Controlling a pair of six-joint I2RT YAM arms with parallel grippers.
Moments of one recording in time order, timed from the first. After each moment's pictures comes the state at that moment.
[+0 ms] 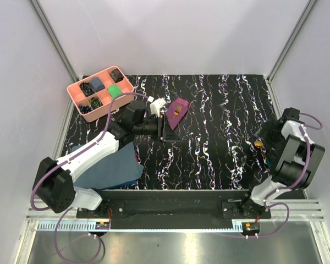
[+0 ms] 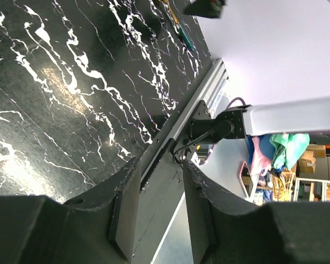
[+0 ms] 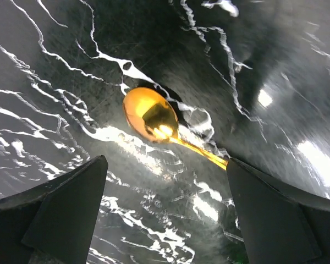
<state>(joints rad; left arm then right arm) -0.63 1.36 1.00 -0.14 0.67 -0.68 -0.48 1.60 1.02 -0.65 -0.06 0.36</state>
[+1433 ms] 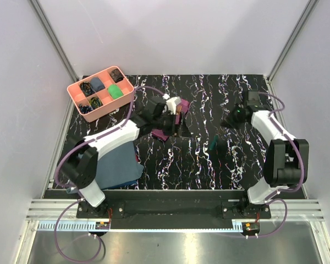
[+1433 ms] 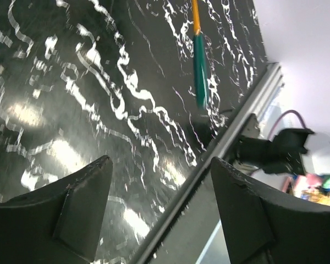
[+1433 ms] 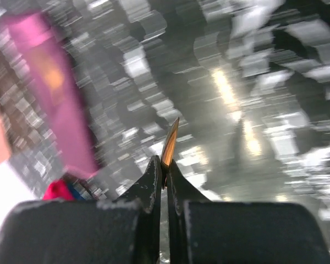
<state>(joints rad) -0.68 1.65 1.20 -0.20 0.53 -0.57 -0.01 1.61 1.13 -0.54 -0.26 0.74</state>
